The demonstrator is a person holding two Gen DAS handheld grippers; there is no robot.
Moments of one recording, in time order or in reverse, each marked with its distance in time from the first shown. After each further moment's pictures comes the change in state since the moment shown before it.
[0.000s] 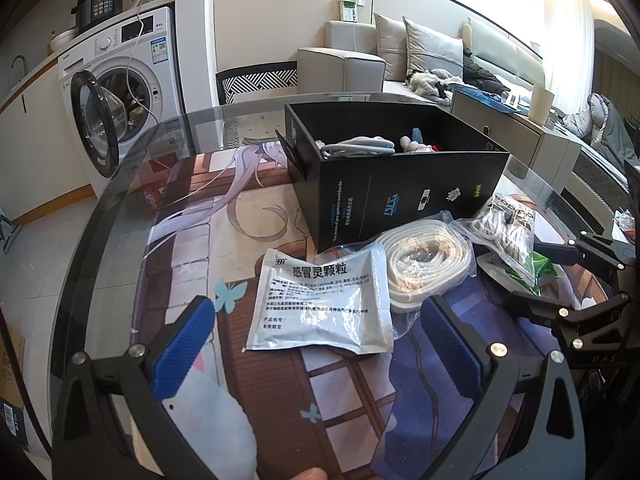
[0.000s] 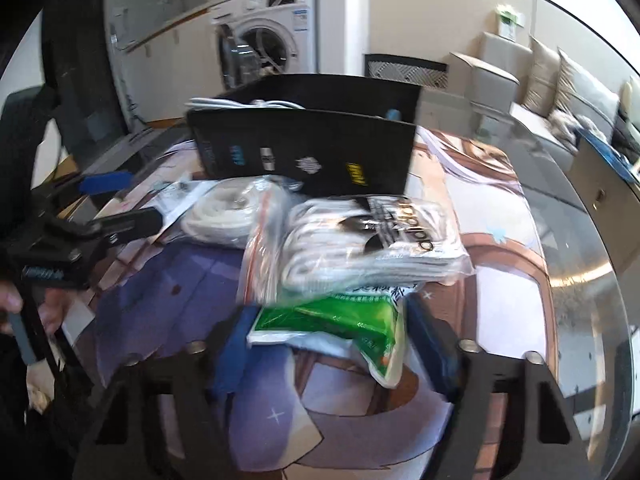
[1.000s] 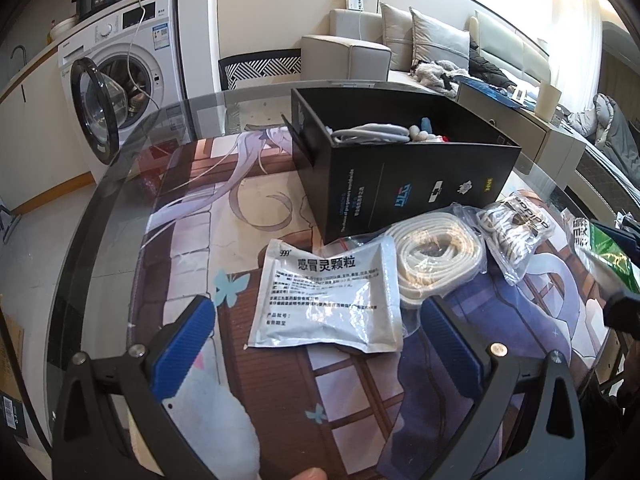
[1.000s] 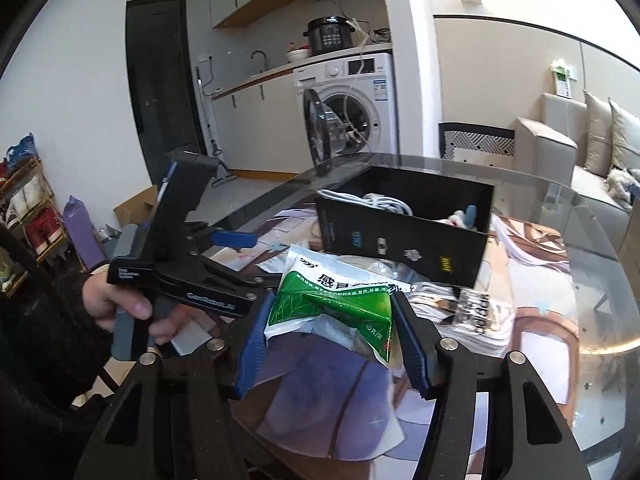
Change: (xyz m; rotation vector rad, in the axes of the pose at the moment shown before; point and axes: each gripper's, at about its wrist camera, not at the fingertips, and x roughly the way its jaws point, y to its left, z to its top) left arm 0.009 0.008 0.003 -0.024 0.060 -0.003; right arm -0.067 0.023 0.009 -0.064 -0.242 0.249
